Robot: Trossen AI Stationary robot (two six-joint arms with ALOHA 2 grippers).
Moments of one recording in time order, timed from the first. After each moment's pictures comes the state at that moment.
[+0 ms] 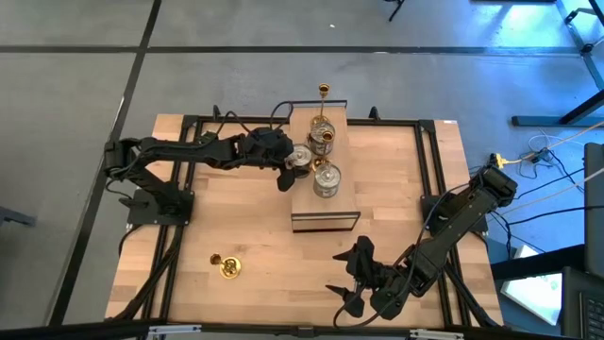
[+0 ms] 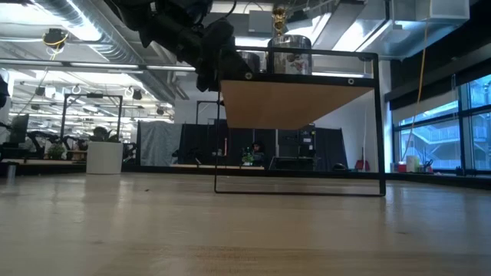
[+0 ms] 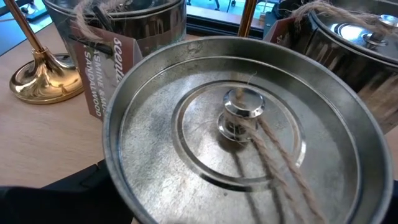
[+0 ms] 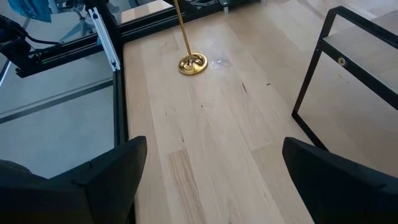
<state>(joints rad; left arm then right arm) 0.29 1.48 0.94 0.06 0.05 -0.08 0.80 1.68 1.31 -0.45 0.73 0.88</state>
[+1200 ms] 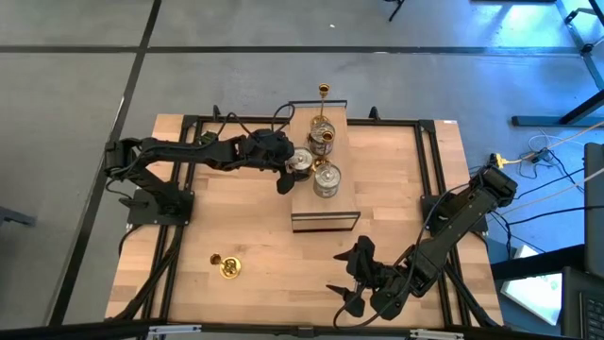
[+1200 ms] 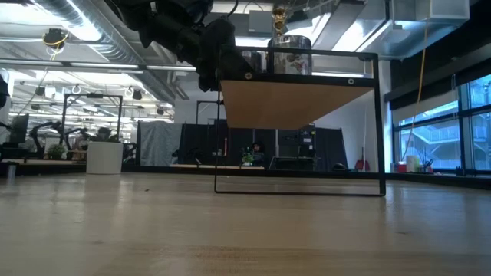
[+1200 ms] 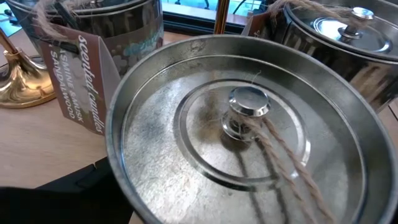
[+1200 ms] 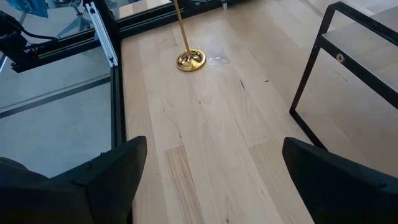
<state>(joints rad) 0.28 1.48 0.94 0.07 0.08 -0.06 0.80 1.68 1.31 -0.46 0.72 0.88</state>
